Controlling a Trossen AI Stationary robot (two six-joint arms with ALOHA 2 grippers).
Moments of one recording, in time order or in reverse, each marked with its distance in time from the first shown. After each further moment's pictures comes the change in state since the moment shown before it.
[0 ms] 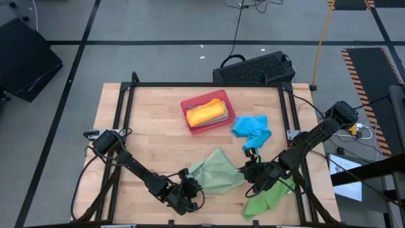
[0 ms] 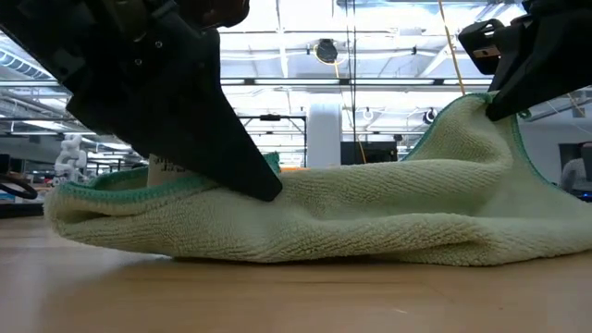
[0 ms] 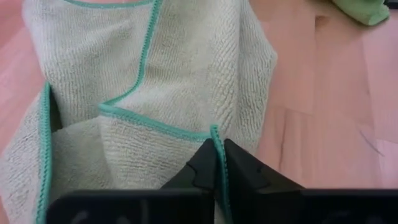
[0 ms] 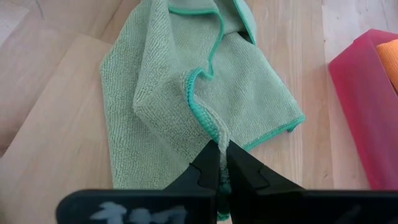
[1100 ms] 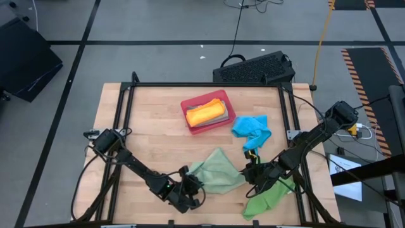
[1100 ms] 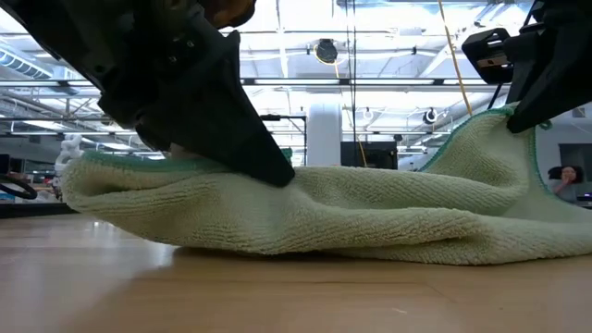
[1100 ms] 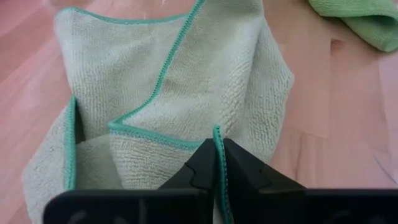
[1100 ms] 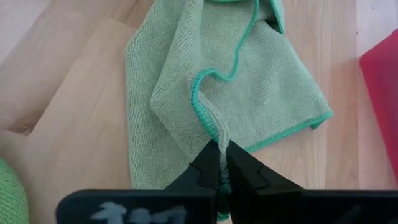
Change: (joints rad) left arm 0.015 -0.009 0.000 0.003 -0.046 -0.025; right arm 0.001 0.000 -0.017 0.000 -0.083 -0.015
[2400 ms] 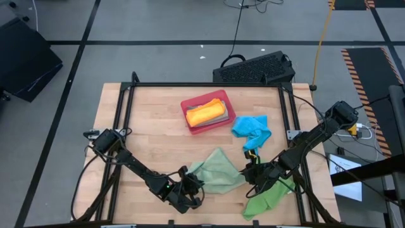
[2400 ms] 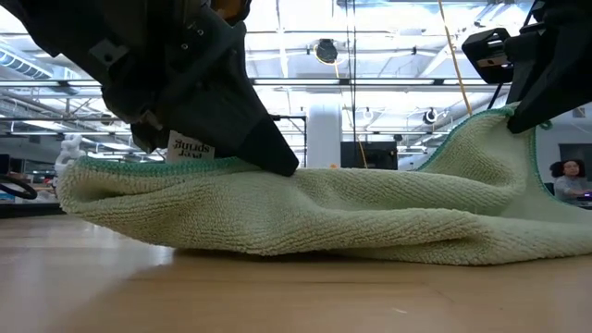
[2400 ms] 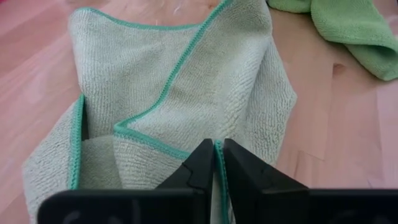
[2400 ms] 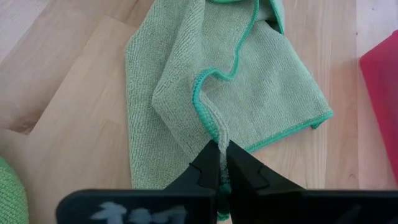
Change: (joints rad) left arm -0.001 0.000 0.000 0.016 -0.040 -0.090; right arm 0.000 0.000 0.000 0.000 0.000 -0.003
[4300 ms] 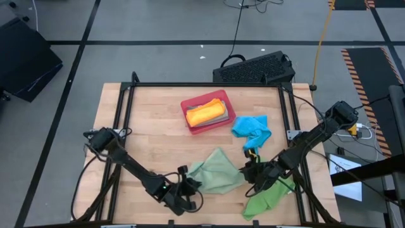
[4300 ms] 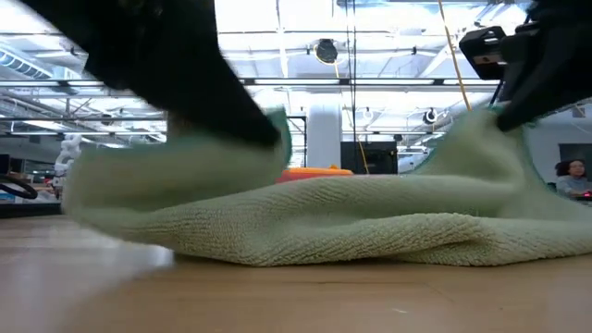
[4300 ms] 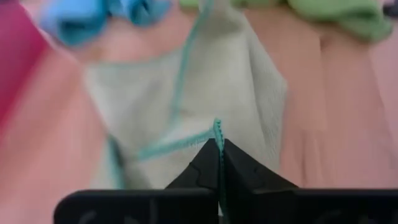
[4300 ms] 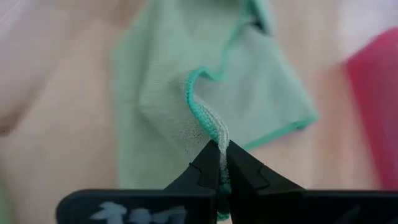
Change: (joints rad) left arm -0.031 -0.062 -0.001 -0.059 -0.038 0.293; right arm -0.013 0.000 0.000 0.005 0.060 -0.028
